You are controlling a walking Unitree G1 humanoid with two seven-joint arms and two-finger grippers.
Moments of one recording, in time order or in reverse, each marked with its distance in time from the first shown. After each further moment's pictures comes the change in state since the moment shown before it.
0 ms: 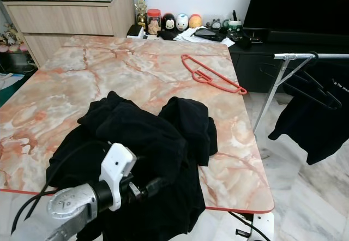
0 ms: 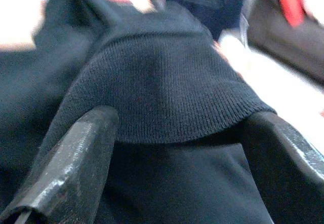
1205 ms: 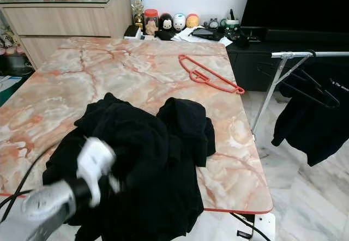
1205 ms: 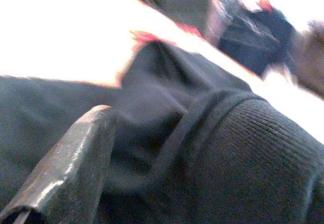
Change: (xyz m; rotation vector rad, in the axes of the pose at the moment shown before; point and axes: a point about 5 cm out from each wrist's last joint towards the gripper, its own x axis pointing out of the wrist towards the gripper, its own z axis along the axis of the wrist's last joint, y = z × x) left arm -0.019 0.041 0.016 0.022 -0.107 0.261; right arm 0.000 0.001 0.001 0.000 -0.002 0.001
